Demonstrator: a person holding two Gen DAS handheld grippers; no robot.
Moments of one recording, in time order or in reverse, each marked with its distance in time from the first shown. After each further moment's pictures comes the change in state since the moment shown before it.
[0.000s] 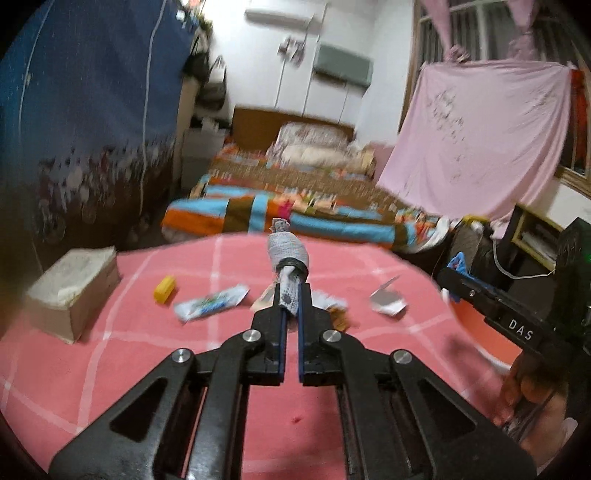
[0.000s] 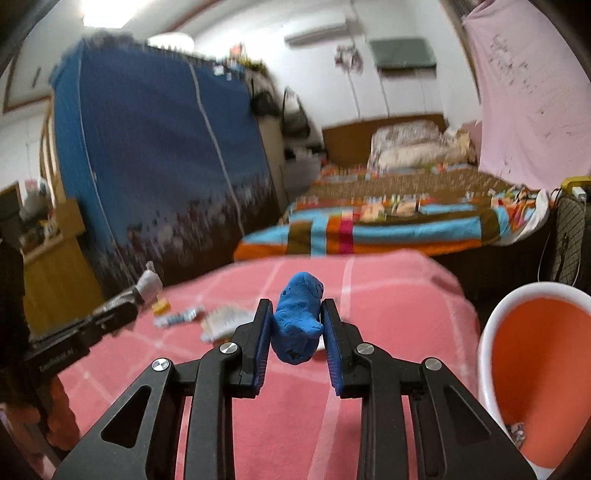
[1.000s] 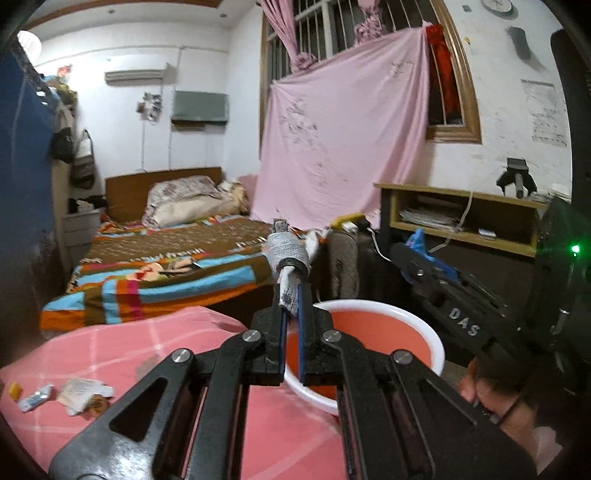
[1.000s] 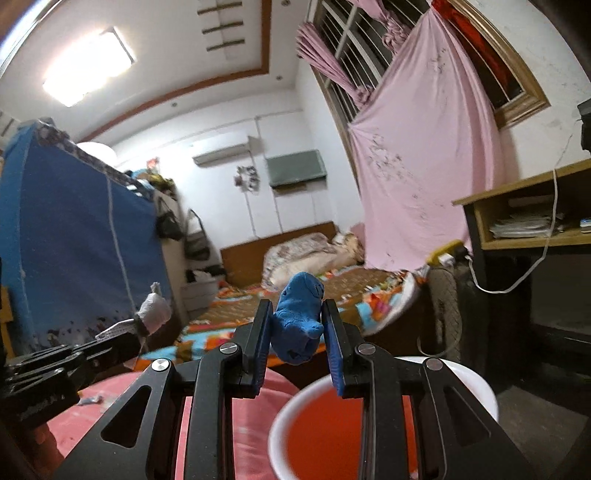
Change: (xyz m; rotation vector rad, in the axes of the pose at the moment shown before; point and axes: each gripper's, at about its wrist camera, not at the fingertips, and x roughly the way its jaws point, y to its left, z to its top) left arm 0.012 -0.197 0.003 0.322 -0.109 -0.408; right arm -0.138 -0.111 0.002 0.075 -0.449 -0.410
